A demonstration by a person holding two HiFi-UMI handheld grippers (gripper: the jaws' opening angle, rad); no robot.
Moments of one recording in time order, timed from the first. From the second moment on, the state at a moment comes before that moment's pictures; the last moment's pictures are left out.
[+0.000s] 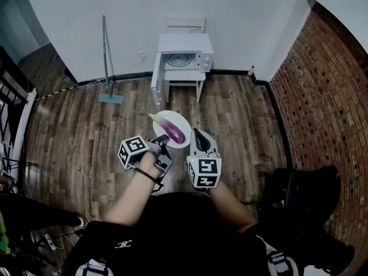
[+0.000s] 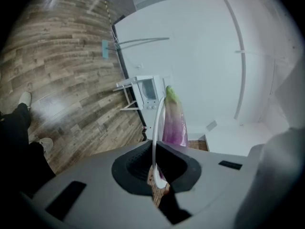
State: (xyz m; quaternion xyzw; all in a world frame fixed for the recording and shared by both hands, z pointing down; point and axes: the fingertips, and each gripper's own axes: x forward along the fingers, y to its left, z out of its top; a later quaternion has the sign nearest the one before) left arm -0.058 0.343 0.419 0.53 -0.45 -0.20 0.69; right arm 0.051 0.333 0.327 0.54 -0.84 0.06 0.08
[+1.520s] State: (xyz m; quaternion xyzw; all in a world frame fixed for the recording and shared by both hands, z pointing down) left arm -0.043 0.089 0.435 0.56 -0.42 -0.16 0.70; right arm 0.068 0.093 0.337 0.57 -0.81 0.07 0.11
